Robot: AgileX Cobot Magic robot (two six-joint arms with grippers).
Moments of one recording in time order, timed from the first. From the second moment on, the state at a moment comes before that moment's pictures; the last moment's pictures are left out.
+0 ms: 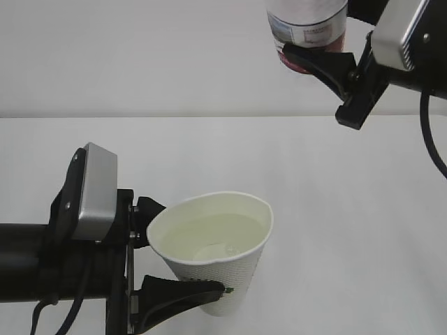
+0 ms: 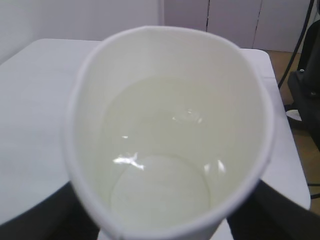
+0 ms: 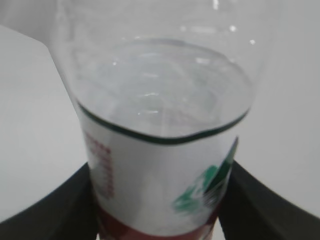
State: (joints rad) left arm -0.56 1.57 -0.44 0.98 -0.93 -0.42; right arm 0.21 1.34 -0.76 -0.93 -0.71 0.02
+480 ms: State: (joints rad) left arm -0.56 1.57 -0.44 0.98 -0.93 -0.42; right arm 0.21 1.34 -0.76 -0.94 -0.71 0.19
